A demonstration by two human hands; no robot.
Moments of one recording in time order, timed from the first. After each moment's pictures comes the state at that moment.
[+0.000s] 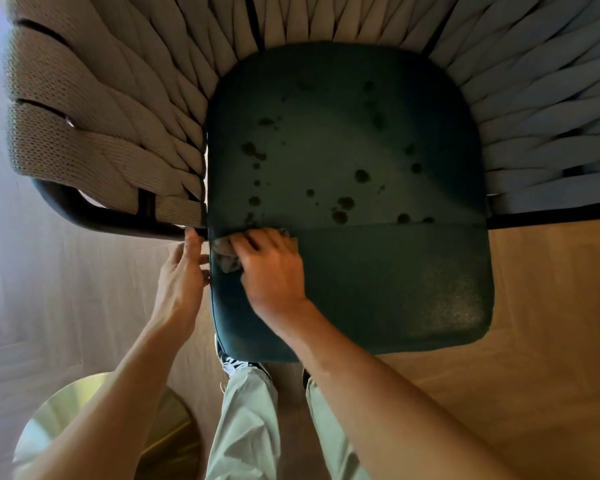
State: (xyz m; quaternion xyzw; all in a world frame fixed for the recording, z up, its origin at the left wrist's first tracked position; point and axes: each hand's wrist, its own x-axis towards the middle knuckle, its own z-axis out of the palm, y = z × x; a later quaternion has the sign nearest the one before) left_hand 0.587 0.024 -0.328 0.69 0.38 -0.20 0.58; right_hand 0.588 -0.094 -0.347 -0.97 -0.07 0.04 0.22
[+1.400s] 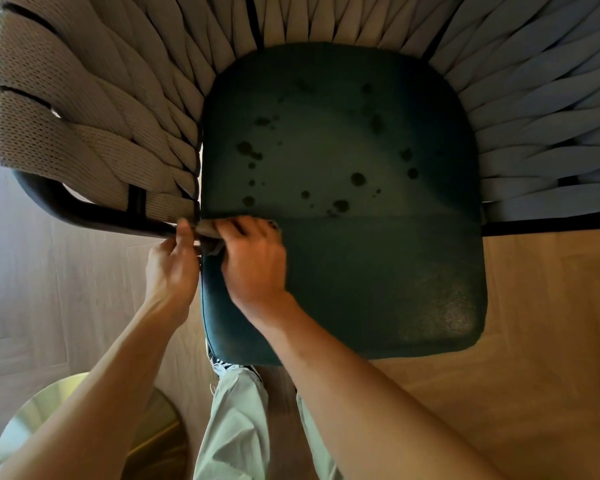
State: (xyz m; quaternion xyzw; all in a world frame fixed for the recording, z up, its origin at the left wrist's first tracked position) left_hand 0.600 0.027 -0.346 0.73 0.41 -0.16 0.53; right_hand 0.601 -0.079 -0.344 -0.96 -0.02 0.05 0.27
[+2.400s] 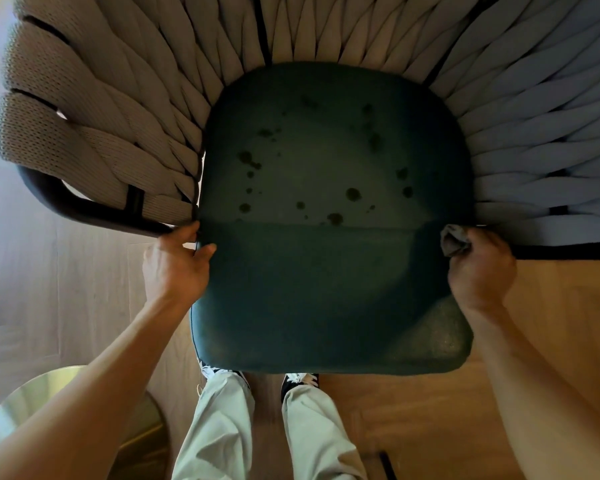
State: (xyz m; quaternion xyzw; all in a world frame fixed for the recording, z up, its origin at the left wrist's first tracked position) left_hand 0.603 0.015 -0.345 0.87 0.32 -0.14 0.36; right_hand 0.609 -0.389 -0.354 -0.98 0.18 -0.03 0.08
